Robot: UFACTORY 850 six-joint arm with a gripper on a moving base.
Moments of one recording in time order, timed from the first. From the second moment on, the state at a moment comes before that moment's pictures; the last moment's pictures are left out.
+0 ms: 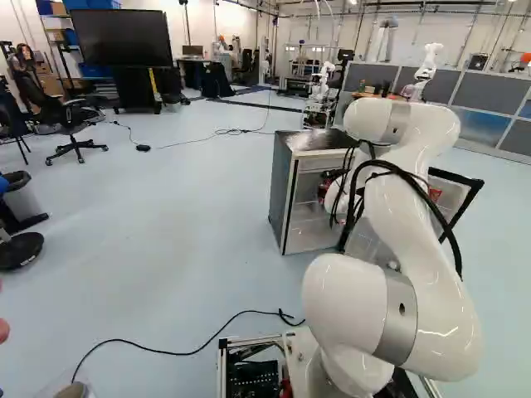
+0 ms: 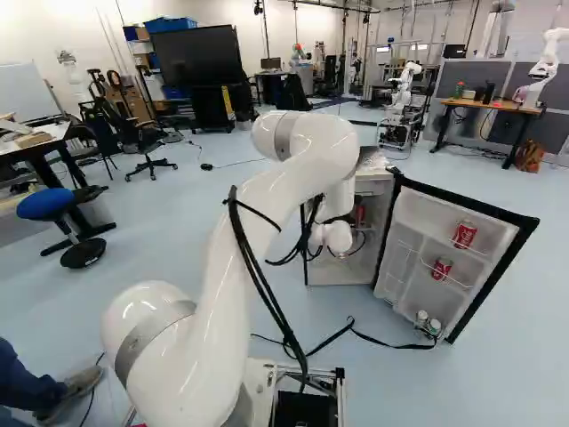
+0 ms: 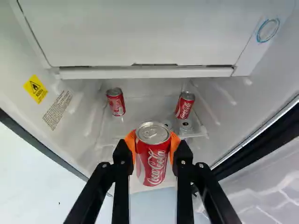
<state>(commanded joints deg) -30.2 -57.6 -65.7 -26.5 57.3 0.0</state>
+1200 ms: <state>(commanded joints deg) -33.5 -39.6 -47.7 -26.5 57.3 0.0</state>
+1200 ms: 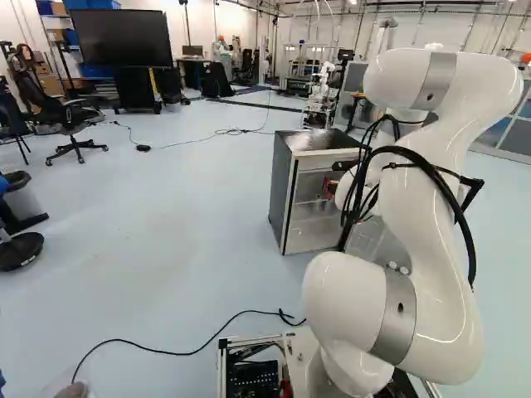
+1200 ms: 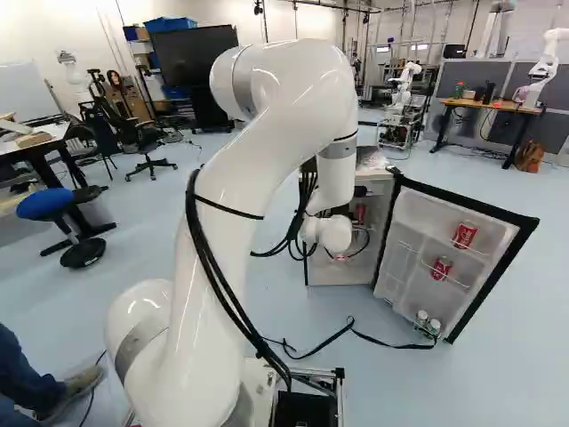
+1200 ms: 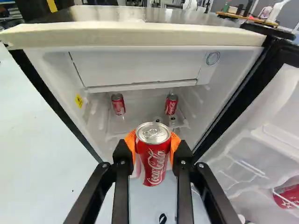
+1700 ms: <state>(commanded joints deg) -33.4 -35.3 -46.0 -26.5 57.3 0.0</state>
